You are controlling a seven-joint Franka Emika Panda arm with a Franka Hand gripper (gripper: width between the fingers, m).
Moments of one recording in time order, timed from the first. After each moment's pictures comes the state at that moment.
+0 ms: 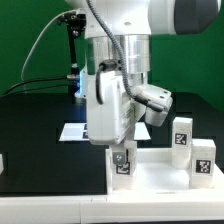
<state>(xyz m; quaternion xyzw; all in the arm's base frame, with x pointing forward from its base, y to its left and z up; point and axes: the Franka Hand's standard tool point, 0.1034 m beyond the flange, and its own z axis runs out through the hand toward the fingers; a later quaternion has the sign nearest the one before) 0.633 -0.003 0.072 -0.57 0.82 -0.02 0.06</state>
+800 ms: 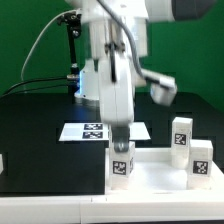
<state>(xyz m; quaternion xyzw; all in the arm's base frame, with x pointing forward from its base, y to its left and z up) 0.637 -0.007 0.117 -0.66 0.74 -0.04 0.09</state>
